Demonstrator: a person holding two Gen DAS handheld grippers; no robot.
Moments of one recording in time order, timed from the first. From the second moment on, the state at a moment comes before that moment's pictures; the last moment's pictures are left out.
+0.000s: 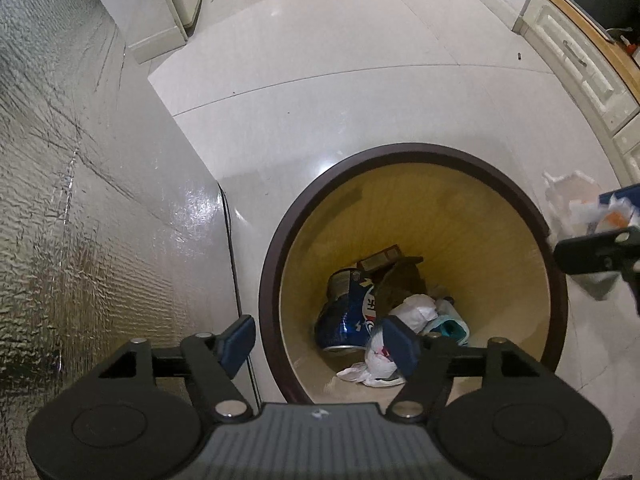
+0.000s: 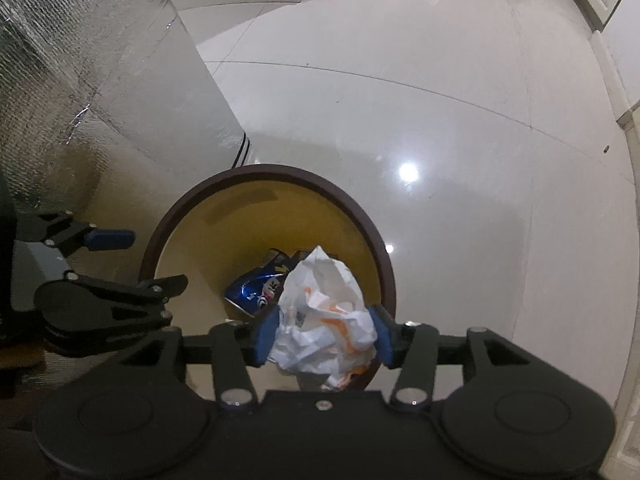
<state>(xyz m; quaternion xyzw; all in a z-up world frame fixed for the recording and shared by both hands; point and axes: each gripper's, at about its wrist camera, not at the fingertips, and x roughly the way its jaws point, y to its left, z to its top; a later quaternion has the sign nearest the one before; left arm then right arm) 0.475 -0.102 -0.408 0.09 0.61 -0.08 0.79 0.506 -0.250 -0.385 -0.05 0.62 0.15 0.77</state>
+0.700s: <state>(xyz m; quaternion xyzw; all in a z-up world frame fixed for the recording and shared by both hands) 0.467 -0.097 -0.389 0.05 0.61 -0.08 0.79 0.495 -0.257 -0.387 -0.06 0.62 0.15 0.77</state>
